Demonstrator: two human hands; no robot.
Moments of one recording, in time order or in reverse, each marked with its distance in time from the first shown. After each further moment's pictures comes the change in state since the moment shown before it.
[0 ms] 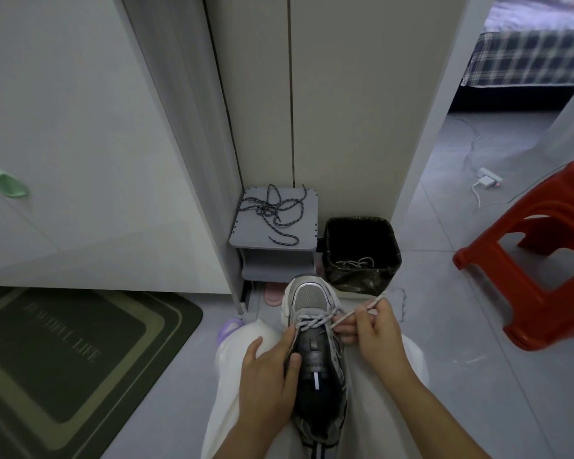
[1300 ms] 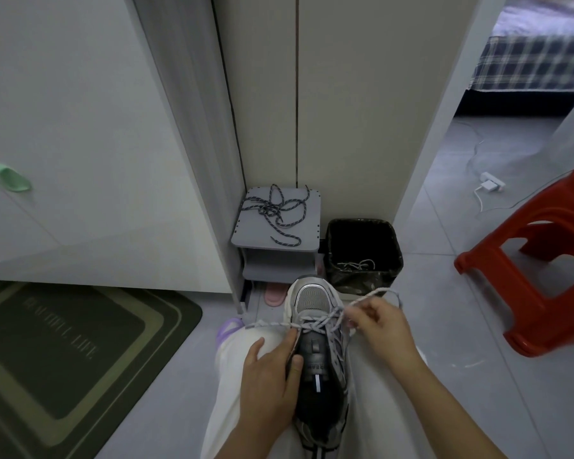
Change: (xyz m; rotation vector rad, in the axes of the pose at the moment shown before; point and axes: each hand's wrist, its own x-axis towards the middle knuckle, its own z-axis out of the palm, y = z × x) left_hand 0.001 -0.003 0.002 0.016 -0.001 0.010; right_hand 0.014 -0.013 -0.013 -0.179 -0.084 -0.025
